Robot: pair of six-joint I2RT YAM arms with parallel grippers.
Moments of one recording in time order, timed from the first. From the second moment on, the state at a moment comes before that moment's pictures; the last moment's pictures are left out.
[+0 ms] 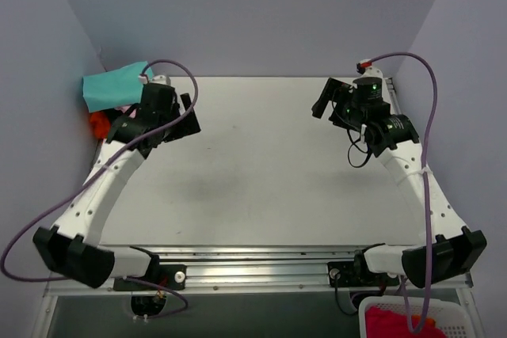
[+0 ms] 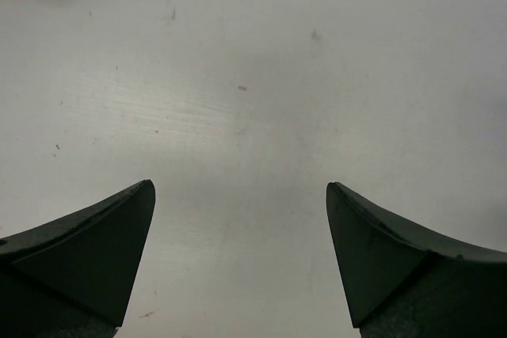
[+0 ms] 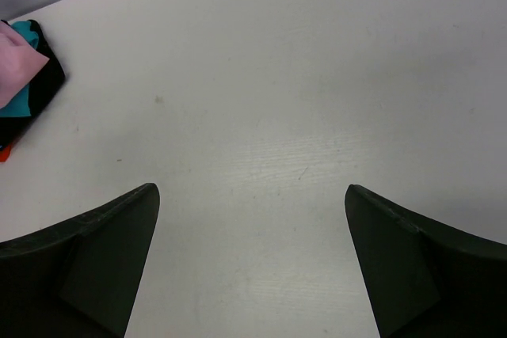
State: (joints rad) left arm -0.38 1.39 1.44 -0.87 -0.23 -0.55; right arm 0.27 1.29 1.36 -0.65 0.07 0.52
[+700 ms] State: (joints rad) left arm -0.38 1.18 1.40 -0.85 -0.36 -0.51; right arm 0.34 1.22 1.38 -0.66 0.18 0.47
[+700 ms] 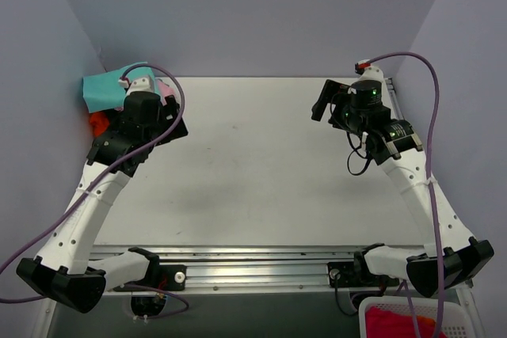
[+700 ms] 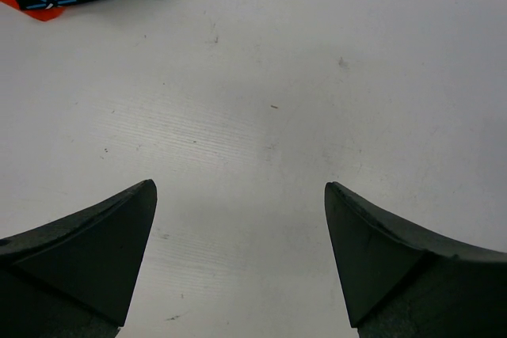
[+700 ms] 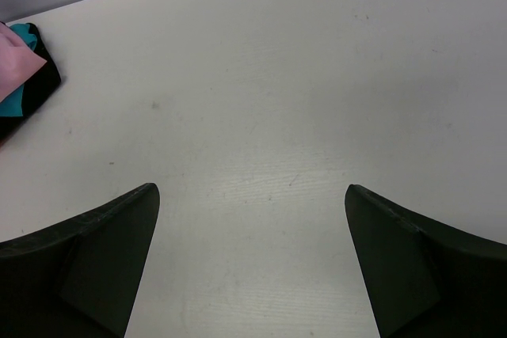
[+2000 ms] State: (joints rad) left arm -0.38 1.22 1.50 -1.14 -0.85 -0.68; right arm 0.34 1.25 1.41 -0.68 0.21 0.39
